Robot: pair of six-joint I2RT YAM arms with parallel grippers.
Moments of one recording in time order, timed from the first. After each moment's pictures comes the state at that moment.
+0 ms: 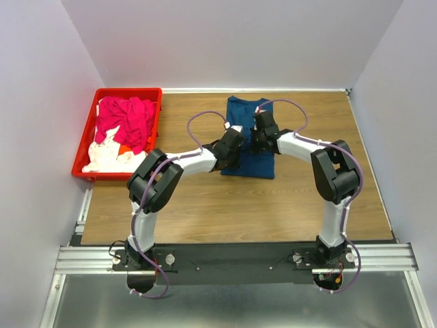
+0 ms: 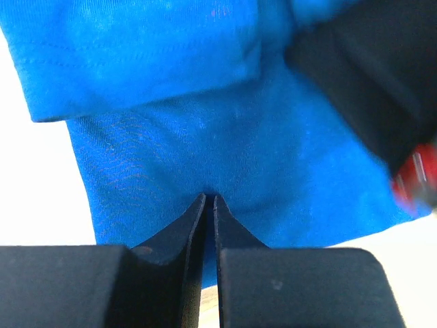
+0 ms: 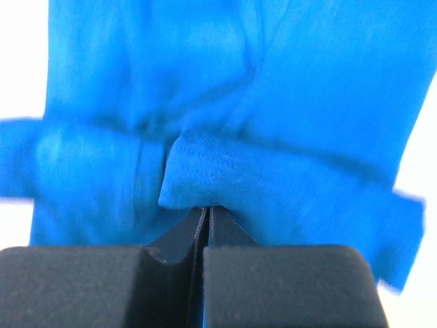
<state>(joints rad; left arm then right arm) -0.73 1.99 1.29 -0.15 -0.08 -0.51 0.46 1.96 1.28 -0.19 0.07 0.36</state>
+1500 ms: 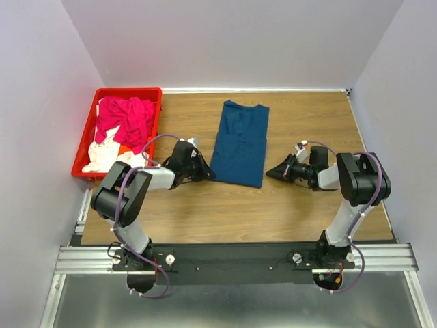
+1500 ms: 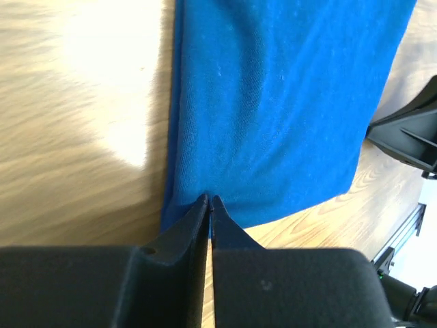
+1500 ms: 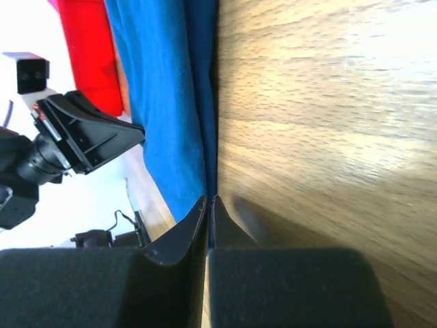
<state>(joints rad) -0.44 1.72 0.71 0.29 0.35 -0.77 0.02 1.86 0.55 0.64 -0.89 0.78</state>
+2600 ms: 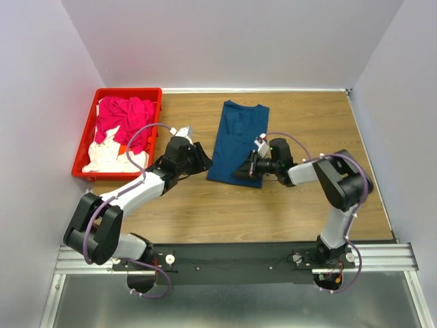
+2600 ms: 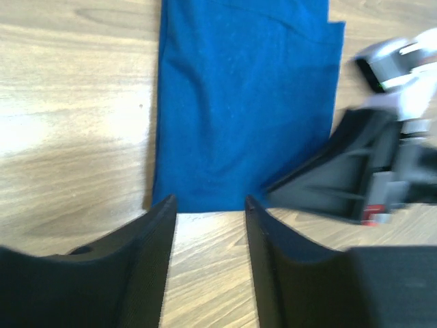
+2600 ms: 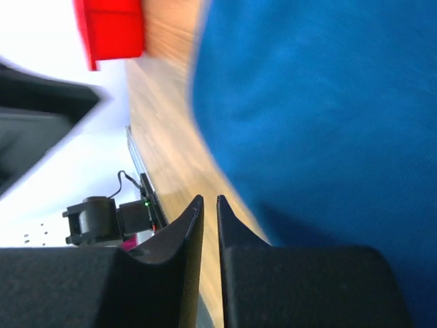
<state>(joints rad) -0.49 1.35 0.71 0.07 0.10 -0.68 0.44 1.91 0.74 0.61 -0.74 0.91</state>
